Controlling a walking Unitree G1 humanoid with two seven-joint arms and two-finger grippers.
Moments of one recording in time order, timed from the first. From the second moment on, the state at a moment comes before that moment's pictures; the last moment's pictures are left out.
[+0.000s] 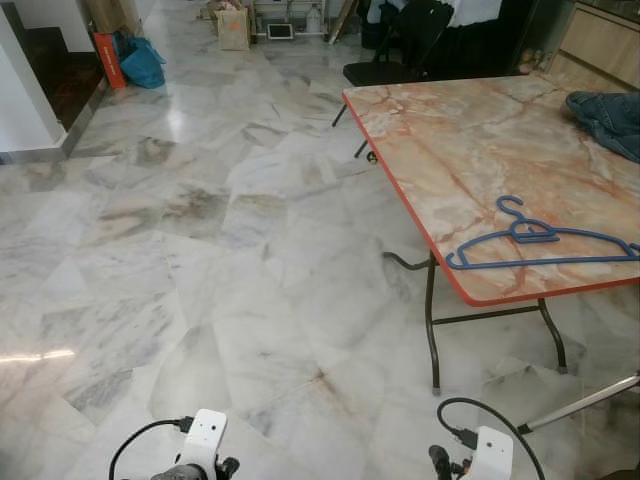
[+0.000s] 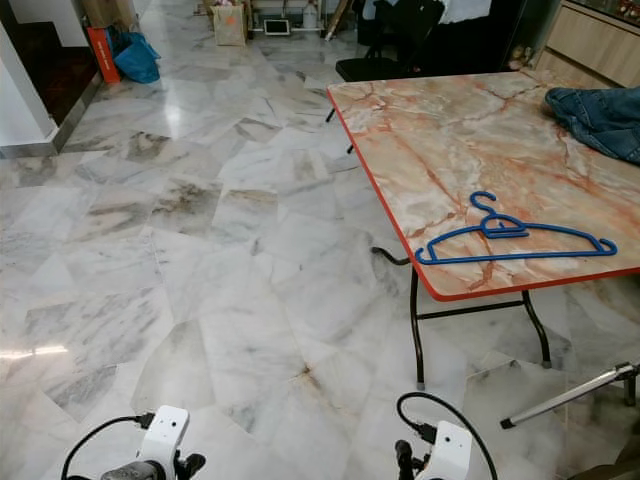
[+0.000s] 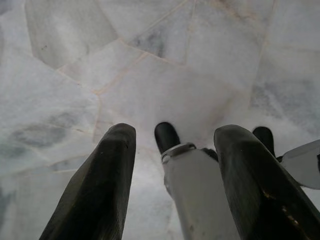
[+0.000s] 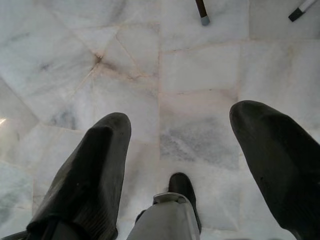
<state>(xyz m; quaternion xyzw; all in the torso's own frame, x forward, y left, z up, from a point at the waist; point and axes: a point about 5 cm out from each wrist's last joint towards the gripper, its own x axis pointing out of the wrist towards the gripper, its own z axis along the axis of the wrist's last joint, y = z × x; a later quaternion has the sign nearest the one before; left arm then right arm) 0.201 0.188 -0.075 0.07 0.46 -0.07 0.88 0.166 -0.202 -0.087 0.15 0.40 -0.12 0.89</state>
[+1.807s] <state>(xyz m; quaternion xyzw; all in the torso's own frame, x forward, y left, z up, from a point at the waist) 0.203 0.190 -0.073 0.07 0.45 -0.07 0.89 0.165 -0.196 -0.088 0.14 0.41 -0.11 0.89</state>
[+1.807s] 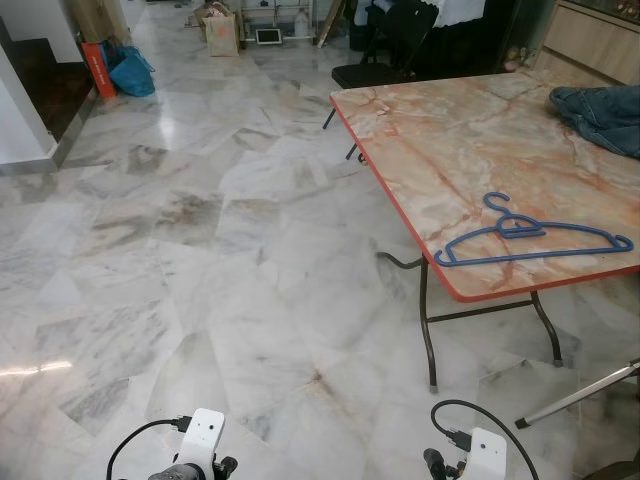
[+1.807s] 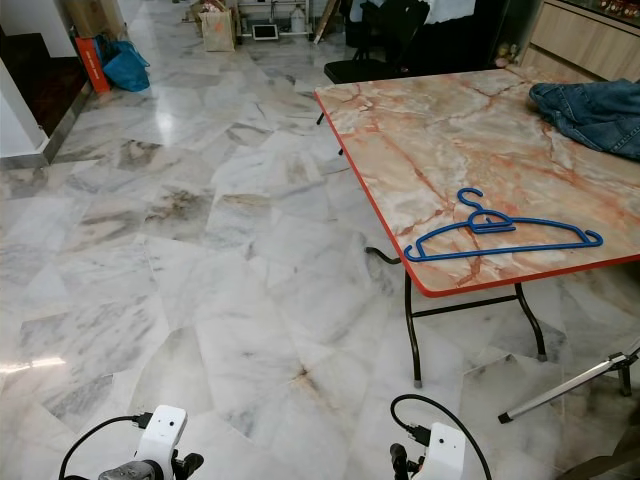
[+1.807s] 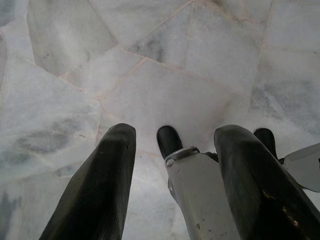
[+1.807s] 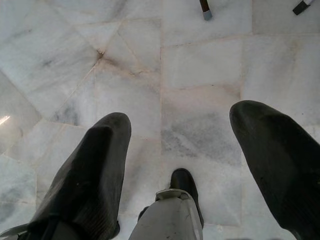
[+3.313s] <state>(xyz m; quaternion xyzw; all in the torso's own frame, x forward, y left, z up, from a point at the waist) 0.203 0.190 -0.073 0.06 0.45 -0.08 0.89 0.163 -0.194 -0.089 0.15 0.41 -0.10 0.89</state>
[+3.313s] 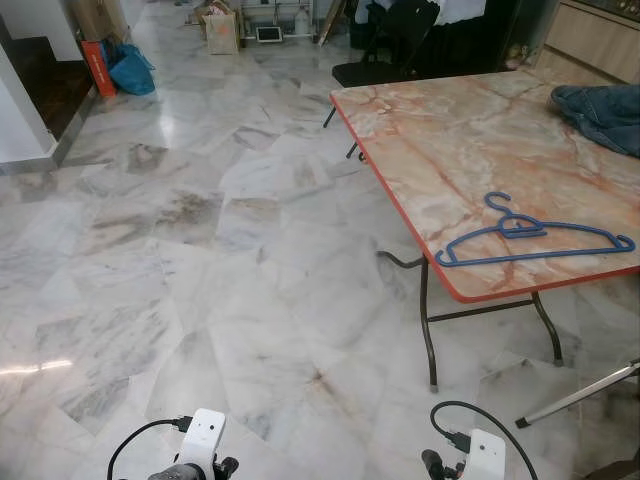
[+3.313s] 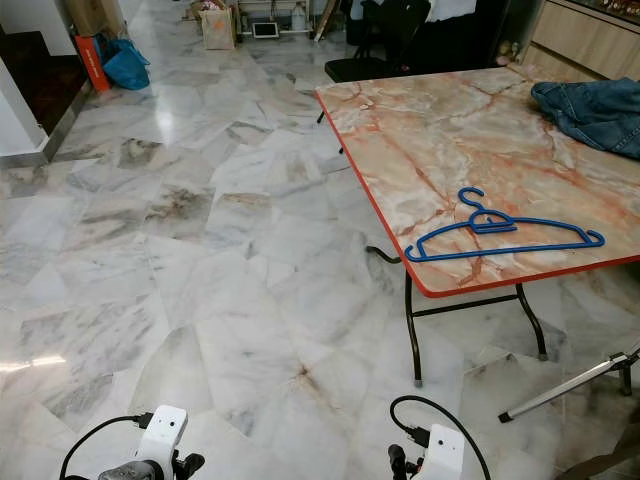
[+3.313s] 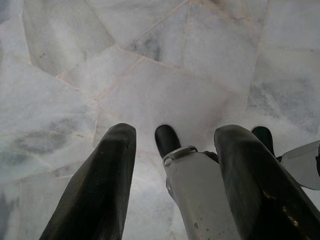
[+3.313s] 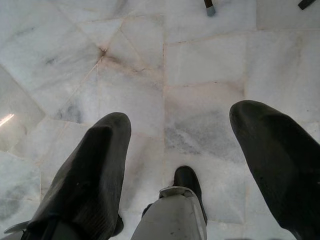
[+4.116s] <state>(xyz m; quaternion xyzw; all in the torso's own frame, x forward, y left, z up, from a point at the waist) 0.203 0.190 -0.073 0.06 0.45 -0.08 0.89 0.163 -0.195 -0.089 0.15 0.41 -0.11 0.89</state>
